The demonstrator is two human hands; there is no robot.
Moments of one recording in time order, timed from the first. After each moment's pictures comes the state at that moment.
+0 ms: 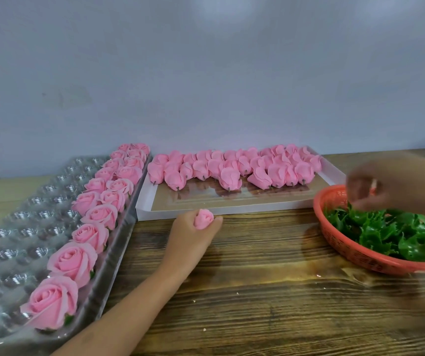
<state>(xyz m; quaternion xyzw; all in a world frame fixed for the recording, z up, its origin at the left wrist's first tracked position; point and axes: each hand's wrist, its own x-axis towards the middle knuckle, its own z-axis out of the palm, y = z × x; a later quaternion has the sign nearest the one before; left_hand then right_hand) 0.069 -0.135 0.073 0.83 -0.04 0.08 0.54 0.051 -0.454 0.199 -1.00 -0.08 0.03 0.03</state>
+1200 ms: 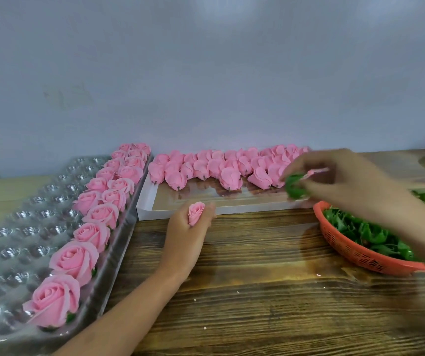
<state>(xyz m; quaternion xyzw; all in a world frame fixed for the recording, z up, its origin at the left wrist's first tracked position) 0.065 -0.134 0.076 0.77 -0.07 0.15 0.62 0.032 -0.368 0.190 -0.89 -0.17 -0.08 0.42</state>
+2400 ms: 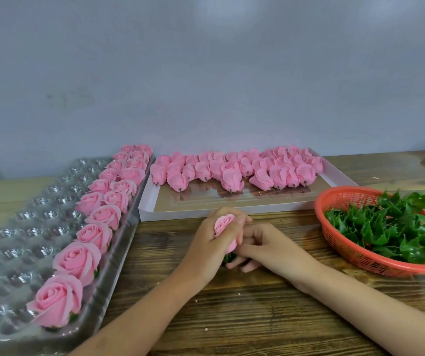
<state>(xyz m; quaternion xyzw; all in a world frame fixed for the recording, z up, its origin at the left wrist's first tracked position) 0.045 -0.154 0.089 0.73 -0.23 -0.01 0.64 0.039 -0.298 0.089 -0.77 -0.12 0.16 0.60</state>
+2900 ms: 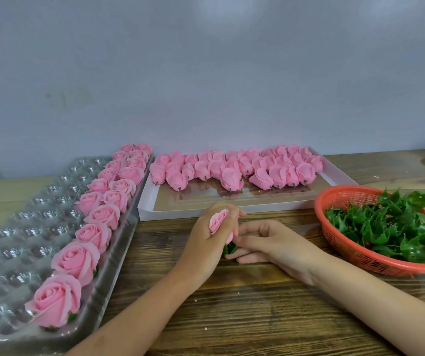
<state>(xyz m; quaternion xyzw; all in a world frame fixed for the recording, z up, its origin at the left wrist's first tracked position) 0.050 -0.153 0.084 0.75 -0.21 0.05 0.62 0.046 -0.309 0.092 -0.69 -0.08 0.22 0.69</state>
